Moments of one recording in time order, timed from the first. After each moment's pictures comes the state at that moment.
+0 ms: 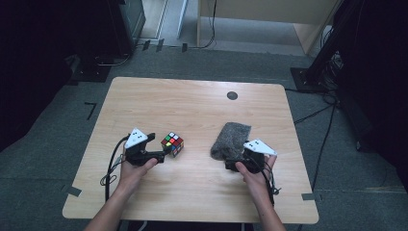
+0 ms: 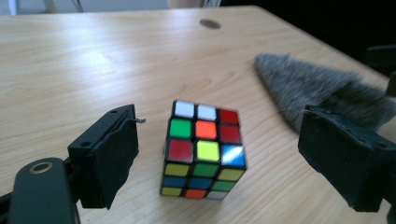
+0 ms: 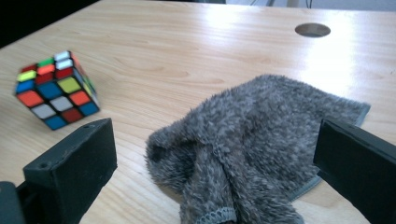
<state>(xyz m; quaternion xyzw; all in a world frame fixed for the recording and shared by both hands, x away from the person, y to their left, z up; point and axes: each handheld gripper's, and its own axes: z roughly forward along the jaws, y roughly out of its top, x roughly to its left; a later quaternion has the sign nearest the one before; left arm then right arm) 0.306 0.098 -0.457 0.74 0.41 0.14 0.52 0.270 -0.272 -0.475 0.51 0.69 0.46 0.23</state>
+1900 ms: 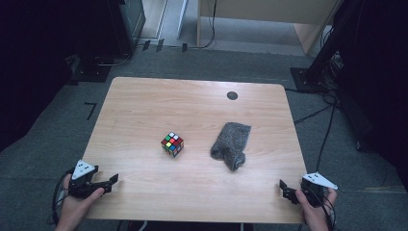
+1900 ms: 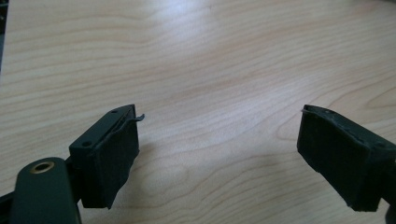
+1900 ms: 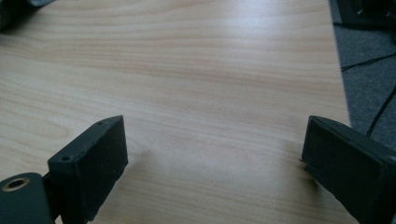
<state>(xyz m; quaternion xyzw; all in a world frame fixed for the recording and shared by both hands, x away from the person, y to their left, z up) 0.236 0.241 -0.511 0.77 0.51 0.19 0.34 0.179 -0.434 -0.526 0.62 0.67 0.32 0.24</state>
